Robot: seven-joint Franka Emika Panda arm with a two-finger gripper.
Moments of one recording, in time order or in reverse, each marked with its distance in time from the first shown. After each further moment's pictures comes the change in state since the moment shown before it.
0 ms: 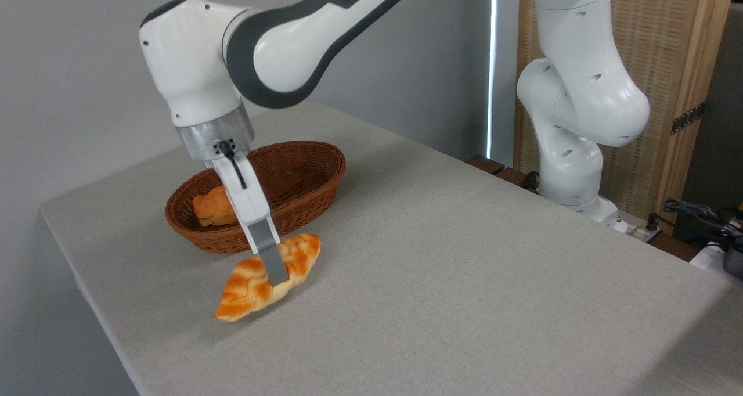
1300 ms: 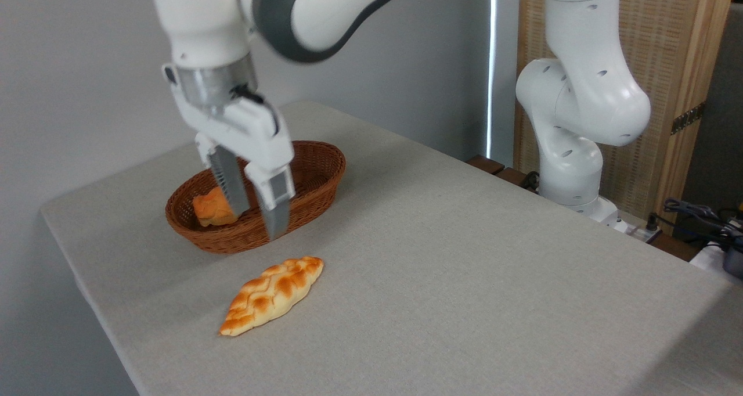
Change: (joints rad) arm 0.055 -0.141 0.005 0.024 -0.227 -0.074 -0.232
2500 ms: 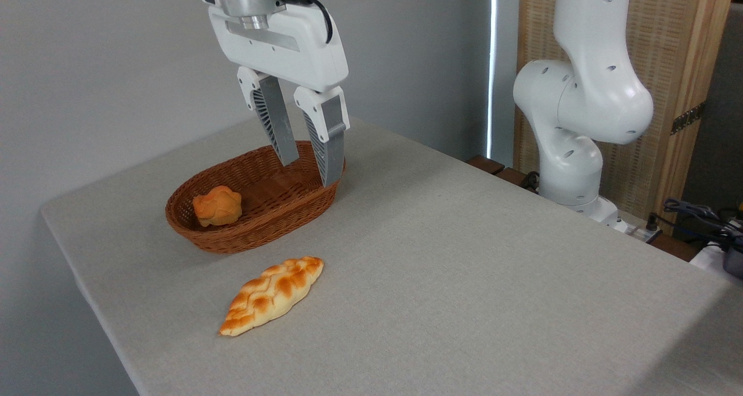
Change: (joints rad) arm 0.088 -0.114 0.002 0.106 0.063 -0.276 0.124
